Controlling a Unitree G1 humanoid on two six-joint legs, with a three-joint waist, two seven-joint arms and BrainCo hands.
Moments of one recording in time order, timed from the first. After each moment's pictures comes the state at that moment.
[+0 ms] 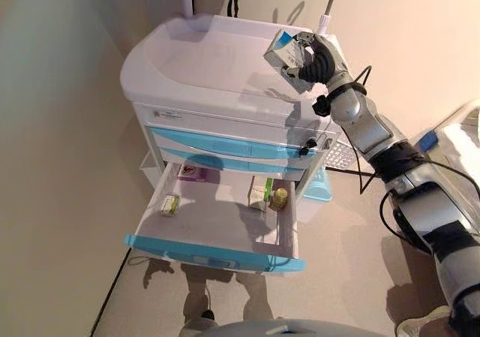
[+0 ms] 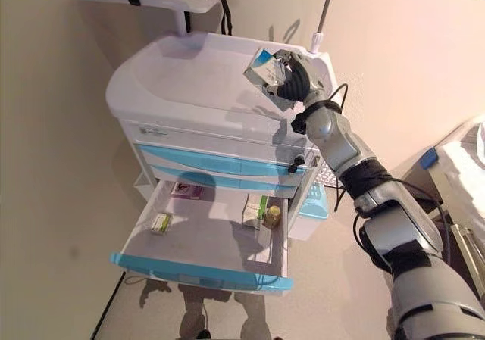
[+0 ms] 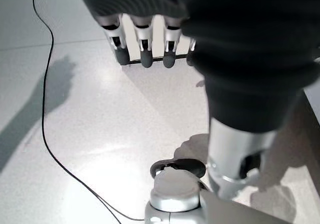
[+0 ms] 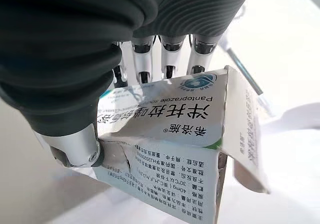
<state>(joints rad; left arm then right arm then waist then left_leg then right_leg) 0.15 0.34 -0.10 1.24 0.13 0.03 0.21 -1.13 -0.54 0.59 0.69 -0.13 -0.01 -0.22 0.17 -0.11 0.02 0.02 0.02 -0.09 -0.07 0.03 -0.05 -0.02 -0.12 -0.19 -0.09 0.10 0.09</state>
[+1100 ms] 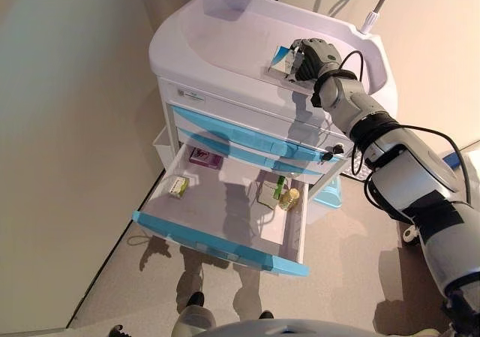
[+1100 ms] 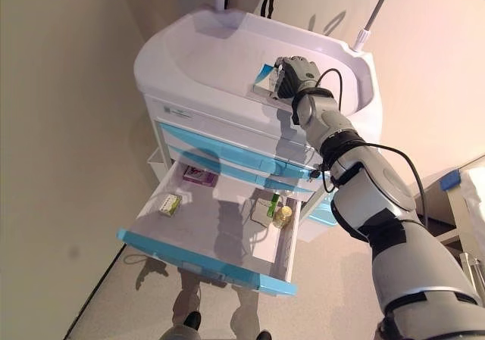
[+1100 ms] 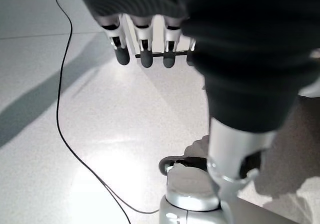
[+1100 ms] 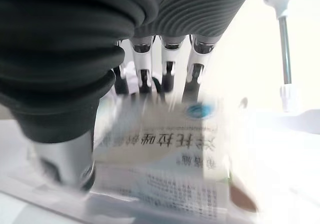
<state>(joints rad) 0.09 0.38 -0.18 1.28 0.09 0.03 0.24 -1.34 -0.41 0.77 1.15 -0.33 0.03 -0.22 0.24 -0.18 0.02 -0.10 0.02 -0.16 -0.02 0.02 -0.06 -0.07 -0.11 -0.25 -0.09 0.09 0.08</state>
